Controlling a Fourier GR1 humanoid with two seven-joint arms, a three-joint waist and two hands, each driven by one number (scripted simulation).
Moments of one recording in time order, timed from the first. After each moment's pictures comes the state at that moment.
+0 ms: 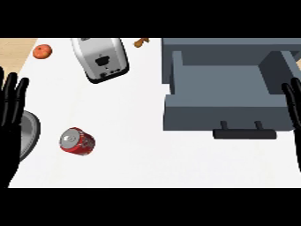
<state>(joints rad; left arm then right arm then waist) -0.01 0.10 0.01 -2.10 0.02 0.04 -0.02 0.02 -0.13 -0.03 -2.10 -0.02 0.02 0.02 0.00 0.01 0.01</state>
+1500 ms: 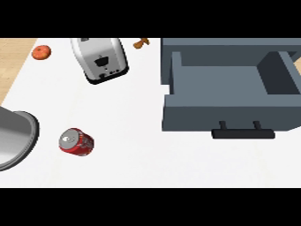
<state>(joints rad) 0.23 0.59 0.41 -1.97 0.87 -0.66 0.27 0.31 -0.12 -0.28 -2.11 -0.21 0.11 0.07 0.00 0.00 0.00</state>
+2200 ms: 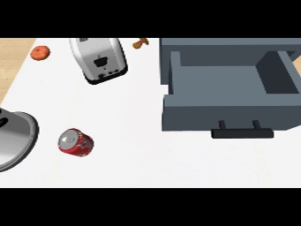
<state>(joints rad) 0.15 0.54 0.33 -1.90 1.01 -0.54 0.47 0.43 -0.13 -0.42 -2.16 -0.34 0.26 0.05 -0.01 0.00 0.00</state>
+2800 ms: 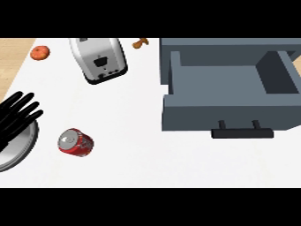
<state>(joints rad) 0.04 0.40 0.23 -1.79 0.80 -0.51 0.46 0.42 -0.13 -0.52 -2.15 -0.40 0.33 0.09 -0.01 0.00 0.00</state>
